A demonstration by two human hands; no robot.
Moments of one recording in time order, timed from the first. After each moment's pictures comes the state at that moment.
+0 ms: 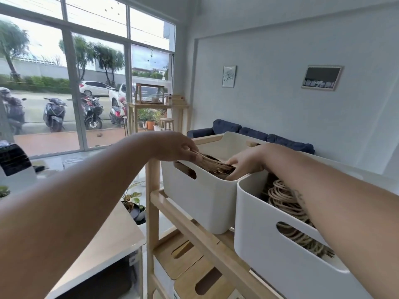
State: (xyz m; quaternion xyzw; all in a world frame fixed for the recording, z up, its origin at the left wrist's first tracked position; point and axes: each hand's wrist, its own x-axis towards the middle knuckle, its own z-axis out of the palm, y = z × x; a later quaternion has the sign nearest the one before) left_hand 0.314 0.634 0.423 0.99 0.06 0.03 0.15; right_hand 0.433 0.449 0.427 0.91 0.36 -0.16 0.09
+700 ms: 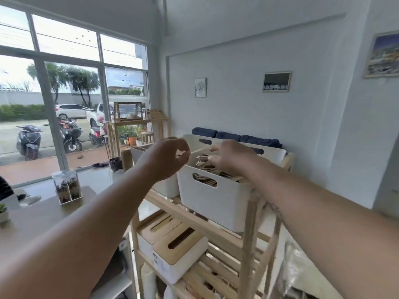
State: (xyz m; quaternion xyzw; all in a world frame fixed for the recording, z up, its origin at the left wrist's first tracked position) left_hand 0.215 0.433 0.413 0.94 0.01 0.31 0.14; right_hand 0.306 0.255 0.431 0.92 0.34 0.11 -0.12
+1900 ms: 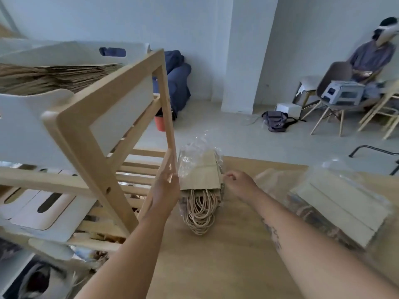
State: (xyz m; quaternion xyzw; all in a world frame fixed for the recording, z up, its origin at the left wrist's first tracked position) left_hand 0.330 0.164 0.102 0.84 0.15 0.00 0.52; right_hand 0.317 -0.044 0.134 0.89 -0.10 -0.09 -0.44
